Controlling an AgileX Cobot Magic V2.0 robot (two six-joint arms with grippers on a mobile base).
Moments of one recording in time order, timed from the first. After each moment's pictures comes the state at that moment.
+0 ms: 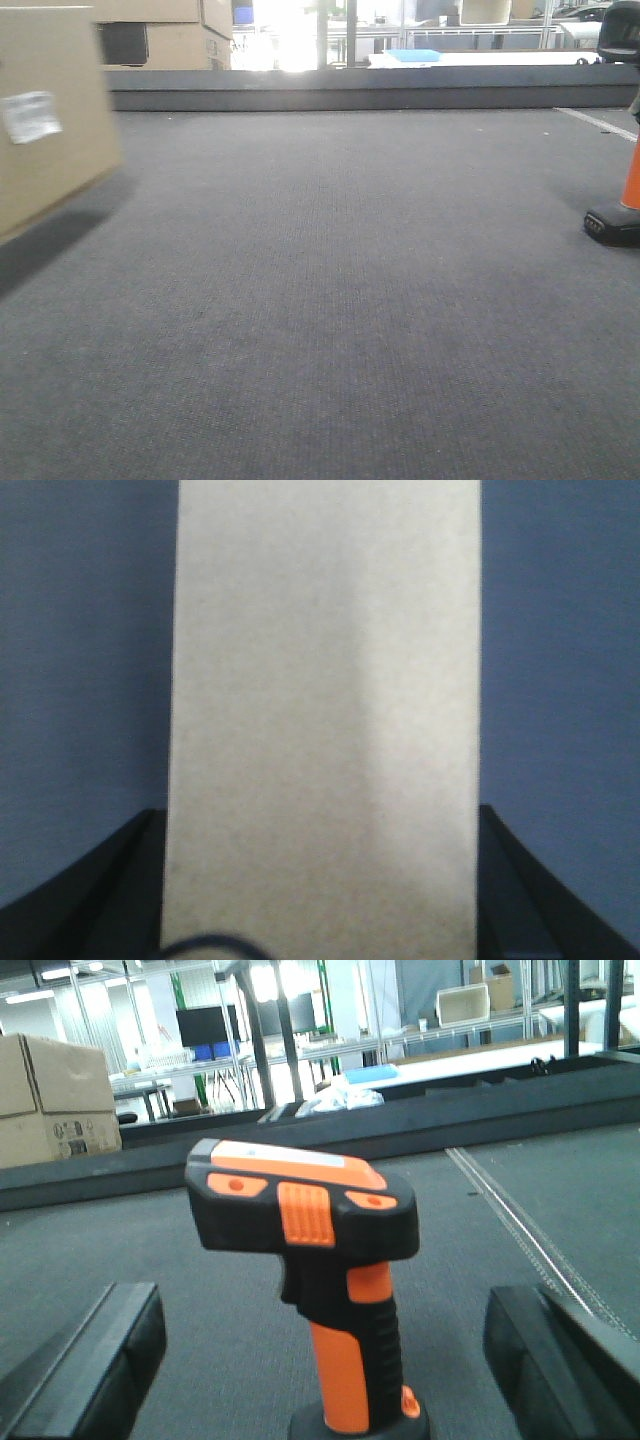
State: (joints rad) left arm -0.04 1.43 -1.30 0.04 1.06 -0.02; right arm -0.09 0.99 -0.05 0.08 -0.93 0.15
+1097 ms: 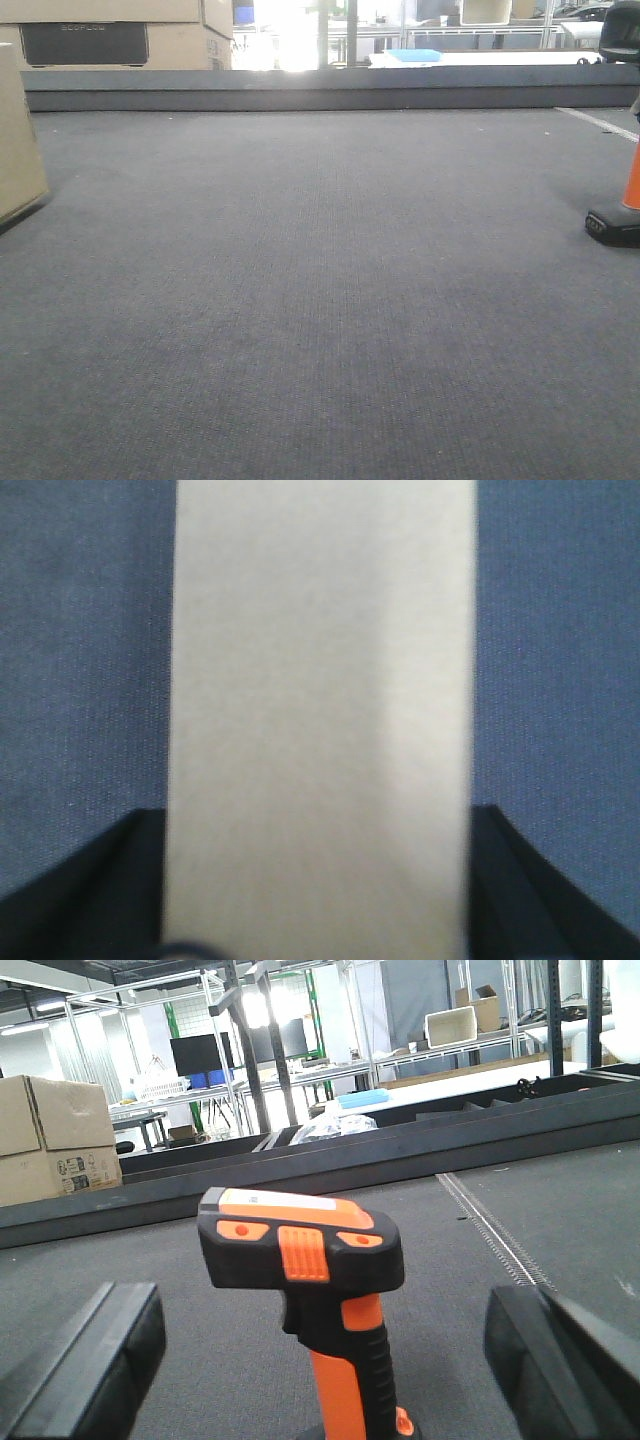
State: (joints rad) left arm 0.12 1.45 -1.23 0.00 0.97 0.13; right arm -0.09 0.77 -0.05 0.11 -0.74 0.15
